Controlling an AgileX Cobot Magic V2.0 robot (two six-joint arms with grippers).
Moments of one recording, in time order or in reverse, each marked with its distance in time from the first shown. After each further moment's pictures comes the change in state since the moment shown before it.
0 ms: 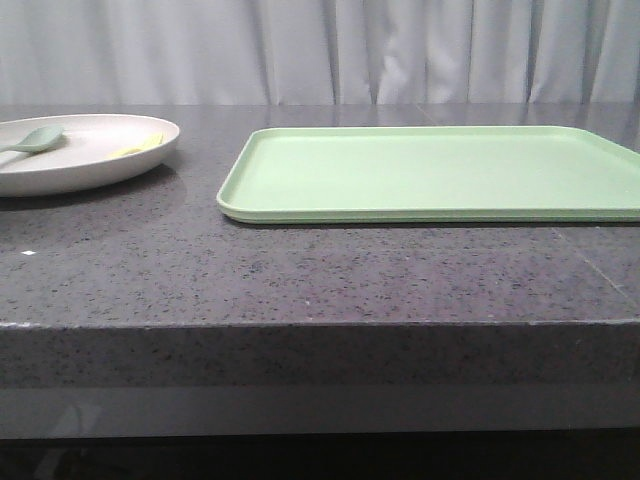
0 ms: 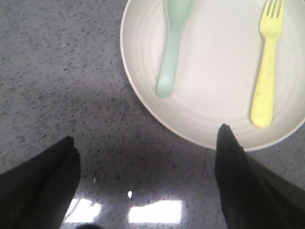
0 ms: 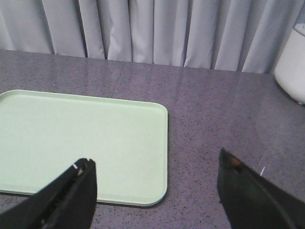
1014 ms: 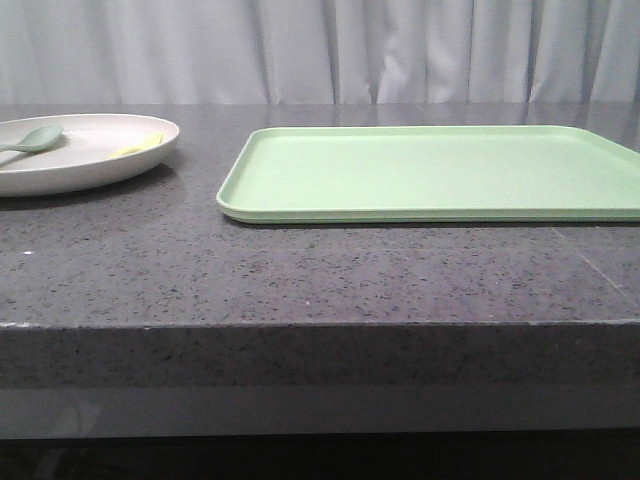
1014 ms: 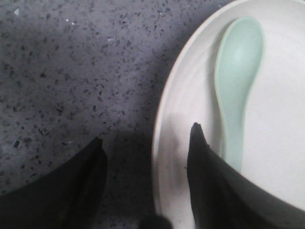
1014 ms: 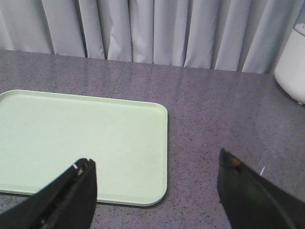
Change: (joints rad) left arm 0.085 0.549 -0.286 -0.316 -0.026 0.193; right arm 0.000 0.000 0.000 0.000 0.000 0.000
